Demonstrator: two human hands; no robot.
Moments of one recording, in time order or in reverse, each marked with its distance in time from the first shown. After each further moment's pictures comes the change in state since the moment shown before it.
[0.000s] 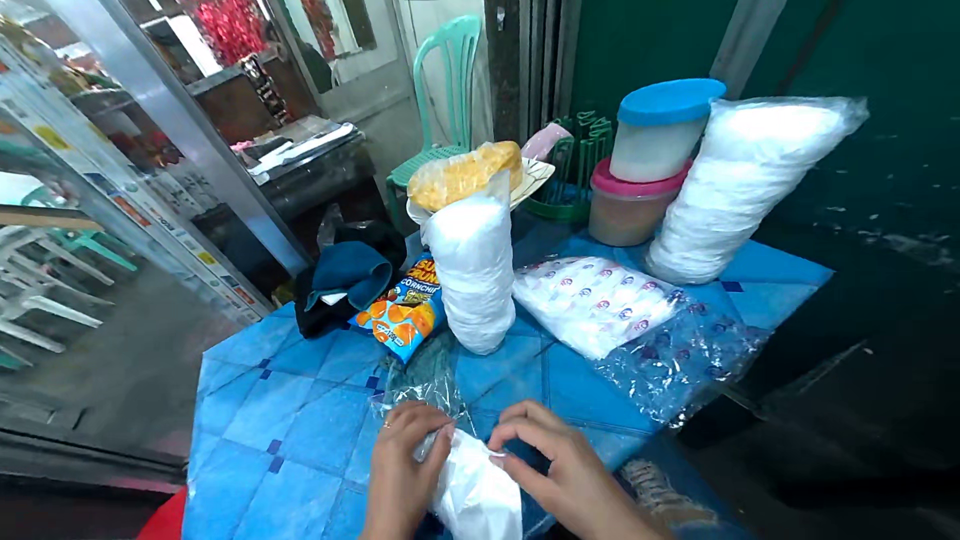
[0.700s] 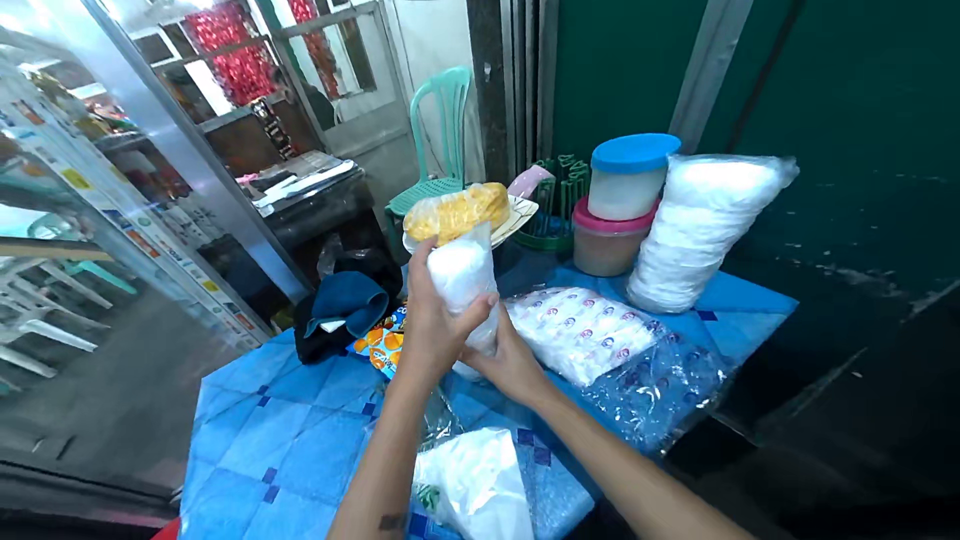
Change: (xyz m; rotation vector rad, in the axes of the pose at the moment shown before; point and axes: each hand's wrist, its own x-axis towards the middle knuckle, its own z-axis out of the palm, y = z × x) left_hand 0.185 0.090 -0.003 -0.328 0.096 0.043; right_hand 0.133 0.007 -0.023 0.090 0.204 0.034
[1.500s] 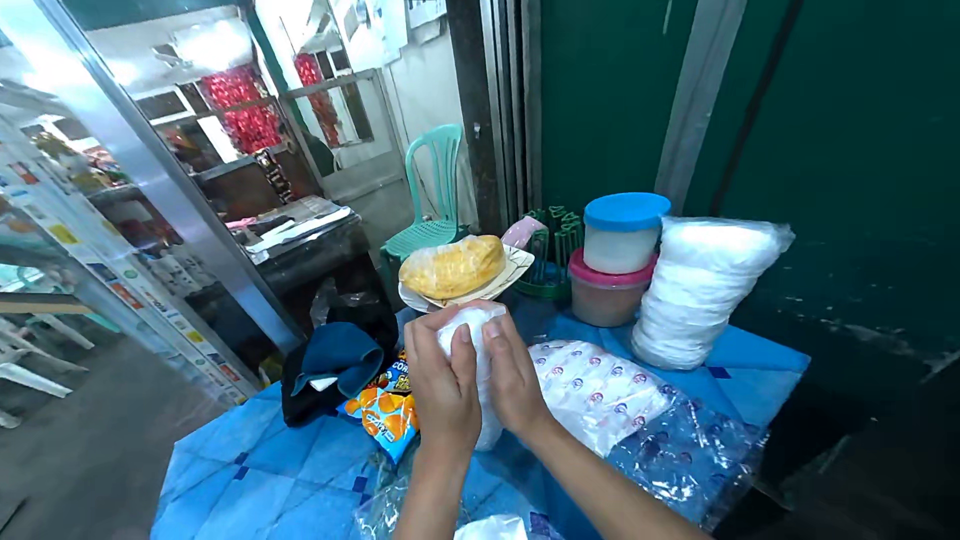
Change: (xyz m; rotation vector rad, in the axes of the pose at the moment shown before) left_hand 0.006 -0.006 0.031 0.101 0.327 0.266; right_hand 0.056 -0.047 -0.001 0.206 0.211 -0.287
